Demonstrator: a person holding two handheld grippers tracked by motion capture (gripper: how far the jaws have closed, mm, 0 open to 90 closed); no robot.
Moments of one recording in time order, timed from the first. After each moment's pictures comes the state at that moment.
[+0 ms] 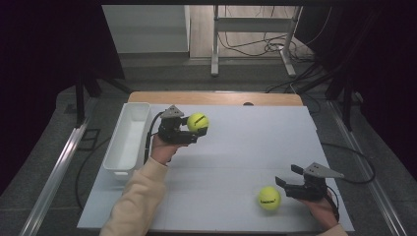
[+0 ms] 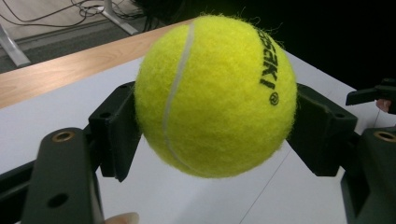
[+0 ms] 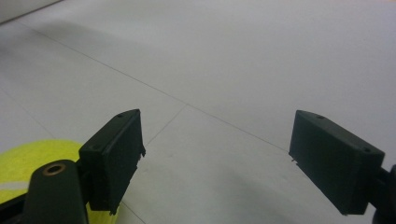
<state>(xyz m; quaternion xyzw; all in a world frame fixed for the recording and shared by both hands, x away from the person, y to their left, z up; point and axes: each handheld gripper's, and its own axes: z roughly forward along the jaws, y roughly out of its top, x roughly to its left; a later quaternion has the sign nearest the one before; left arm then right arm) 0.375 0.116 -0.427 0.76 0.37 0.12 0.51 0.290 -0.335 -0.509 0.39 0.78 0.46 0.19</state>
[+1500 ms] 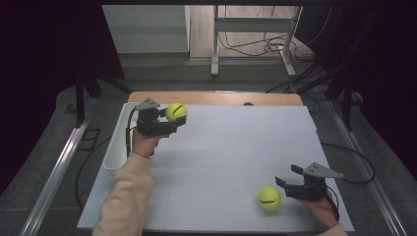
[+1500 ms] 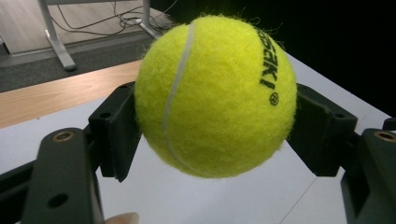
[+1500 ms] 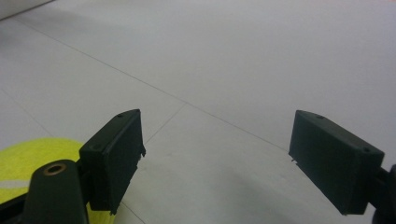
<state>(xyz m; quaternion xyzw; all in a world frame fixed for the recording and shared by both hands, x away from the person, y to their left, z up) 0.380 0.173 -0.416 0.72 0.43 0.15 0.52 0.290 -0.334 -0.509 0.39 0.78 0.46 0.19</state>
